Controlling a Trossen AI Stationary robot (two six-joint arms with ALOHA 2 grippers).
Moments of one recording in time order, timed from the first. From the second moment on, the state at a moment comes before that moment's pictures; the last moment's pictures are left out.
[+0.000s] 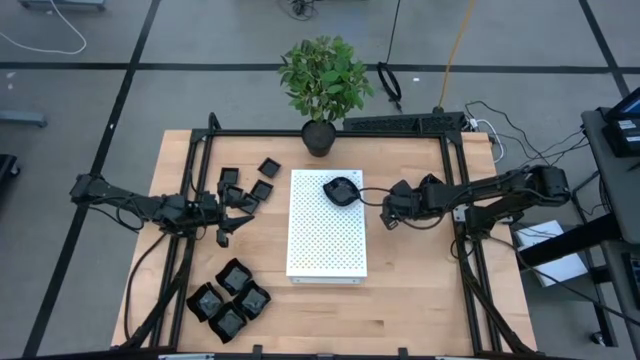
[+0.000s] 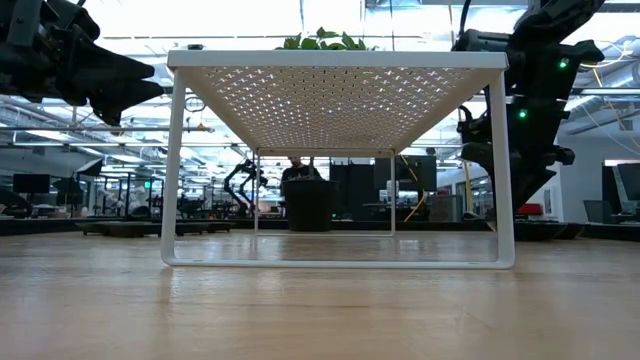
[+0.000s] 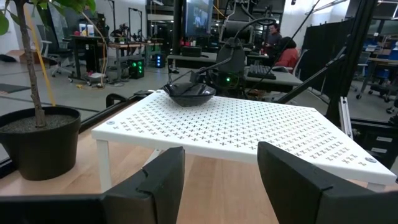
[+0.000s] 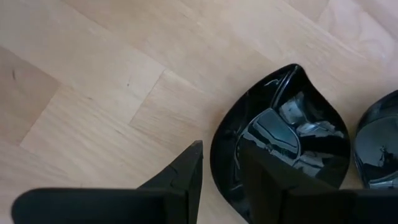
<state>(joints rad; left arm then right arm) -0.27 0.25 0.02 0.27 -0.39 -0.08 -0.04 1.34 0.66 -0.74 0.39 0.93</state>
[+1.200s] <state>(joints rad) -0.27 0.25 0.02 0.26 -0.39 -0.08 -0.04 1.36 0.63 -0.66 0.33 0.88</state>
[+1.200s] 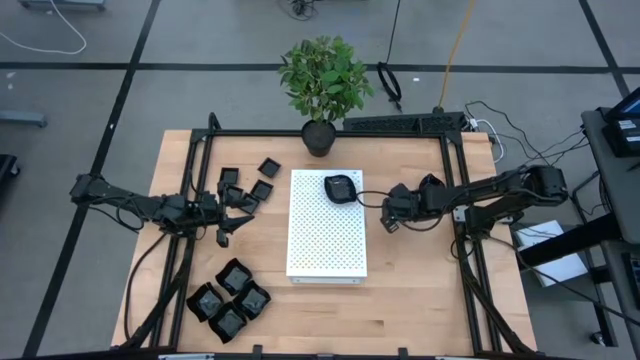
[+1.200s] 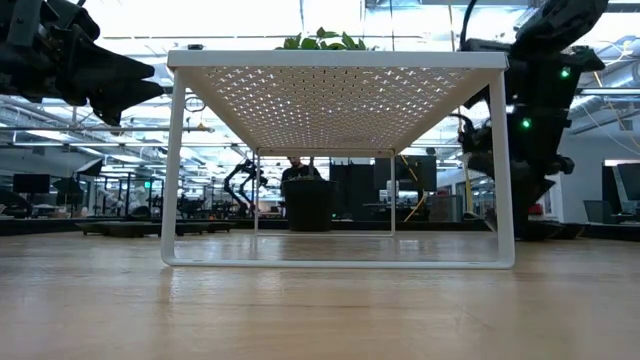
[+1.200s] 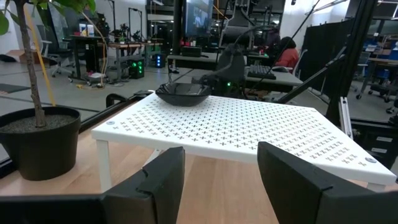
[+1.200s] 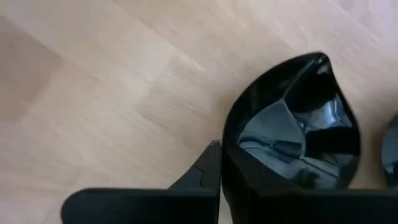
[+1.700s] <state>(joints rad) -0.27 0.25 0.02 0.26 -0.39 -0.08 -0.04 1.14 0.67 -0.52 0.34 0.75</state>
